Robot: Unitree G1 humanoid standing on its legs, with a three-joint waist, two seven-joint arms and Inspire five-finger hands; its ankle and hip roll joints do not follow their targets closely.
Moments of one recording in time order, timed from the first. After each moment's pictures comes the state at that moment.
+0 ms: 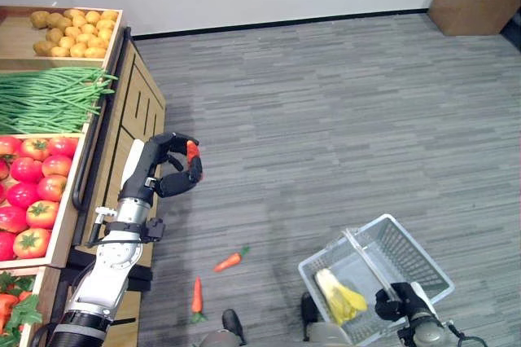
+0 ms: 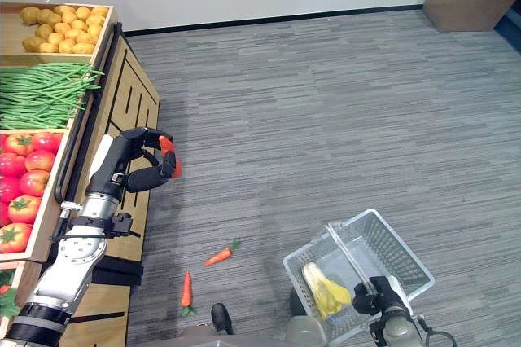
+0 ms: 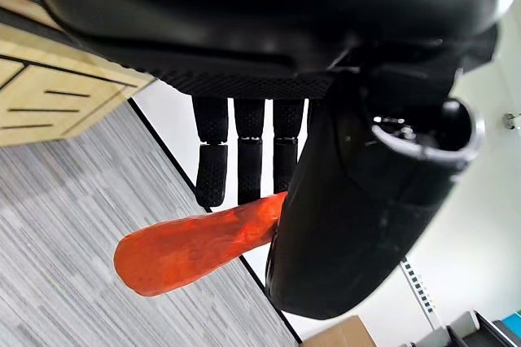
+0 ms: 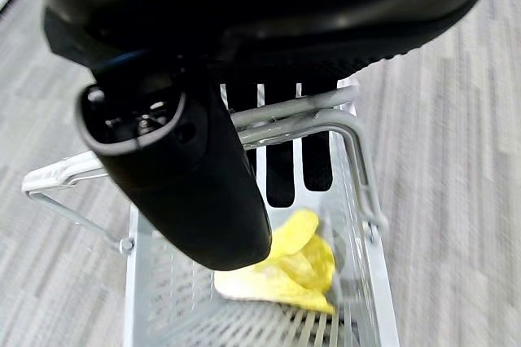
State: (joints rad) left arm 0.02 0.59 -0.05 0.04 -0.06 -0.26 0.17; right arm 0.04 -0.45 0.09 1.00 -0.11 -0.12 -0.14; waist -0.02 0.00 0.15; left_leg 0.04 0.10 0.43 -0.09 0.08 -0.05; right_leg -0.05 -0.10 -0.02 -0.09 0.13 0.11
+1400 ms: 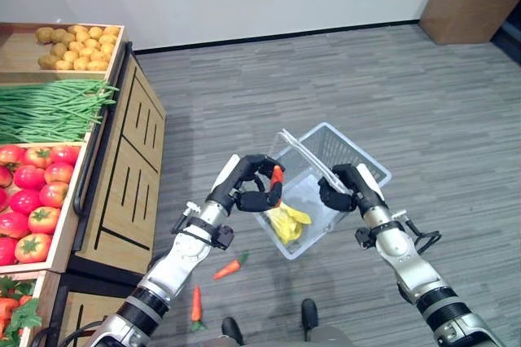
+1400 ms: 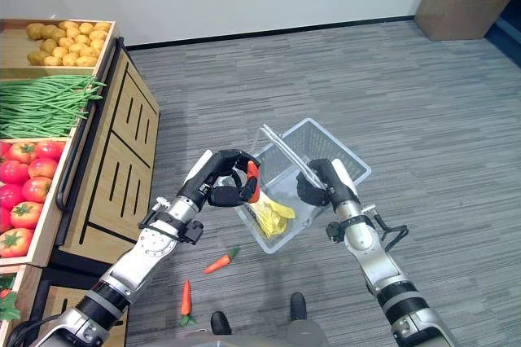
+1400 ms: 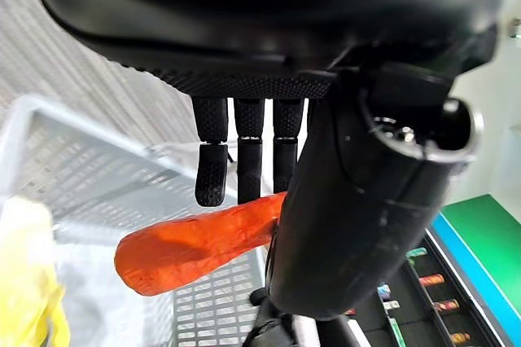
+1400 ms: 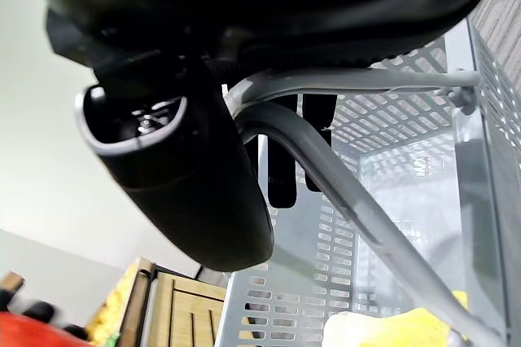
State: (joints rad) left arm -0.18 0.41 -0.46 0.17 -0.09 -0.22 0.10; right arm -0.16 -0.51 0.31 0.33 0.01 -0.15 -0.15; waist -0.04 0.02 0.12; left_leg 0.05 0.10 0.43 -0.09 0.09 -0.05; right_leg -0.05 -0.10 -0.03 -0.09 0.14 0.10
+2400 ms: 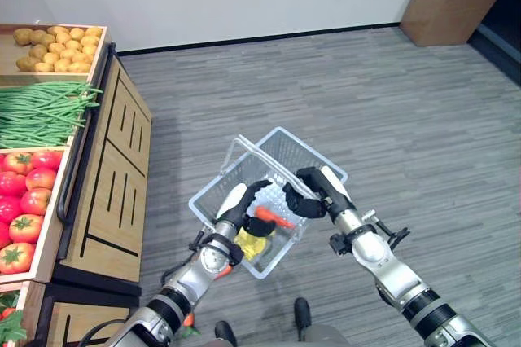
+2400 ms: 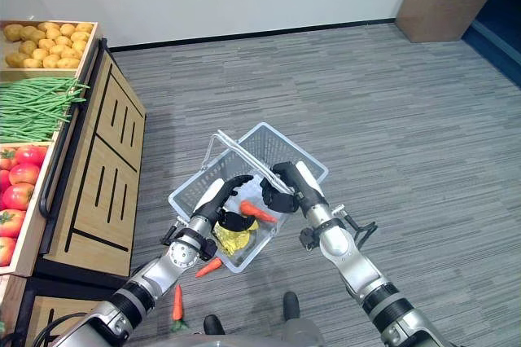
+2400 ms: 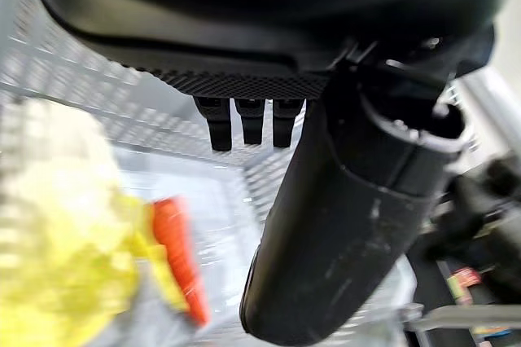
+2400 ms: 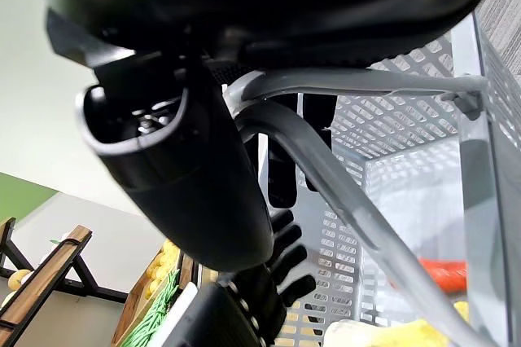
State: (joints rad) left arm -0.24 0.31 -0.58 0.51 0.18 -0.09 0.24; right arm -0.16 -0.49 0.48 0.21 0.06 -0.14 -0.14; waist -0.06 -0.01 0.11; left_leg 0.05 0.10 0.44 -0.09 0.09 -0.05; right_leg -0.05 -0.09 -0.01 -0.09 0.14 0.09
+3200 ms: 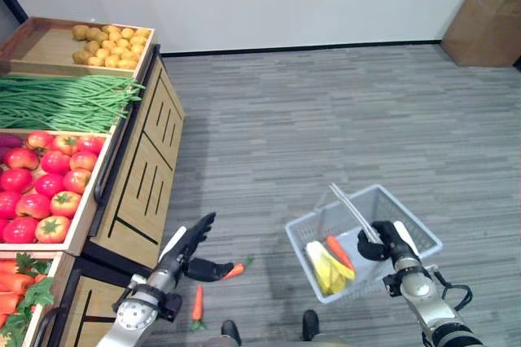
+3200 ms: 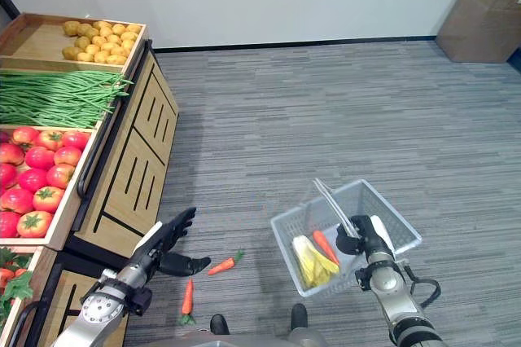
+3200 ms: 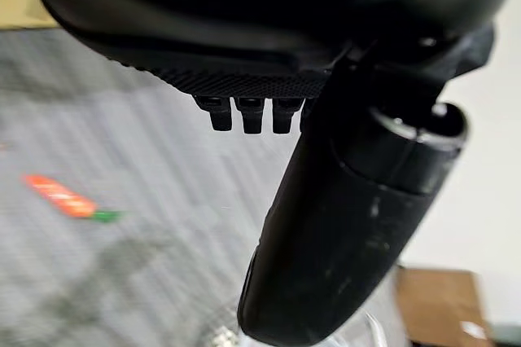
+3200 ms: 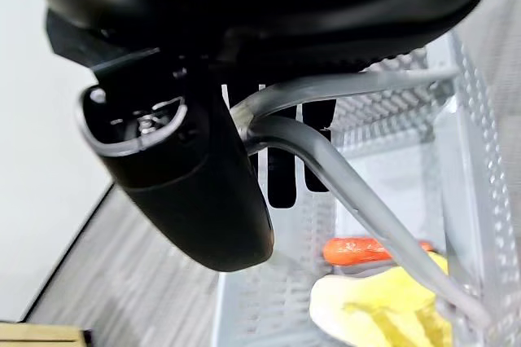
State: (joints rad) left arm 0.28 0.54 -0.26 0.32 -0.21 -0.16 -0.05; right arm -0.01 -0.48 0.16 0.77 -0.03 -0.11 -0.18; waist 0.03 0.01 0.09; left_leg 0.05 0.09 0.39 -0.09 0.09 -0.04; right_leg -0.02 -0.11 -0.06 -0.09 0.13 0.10
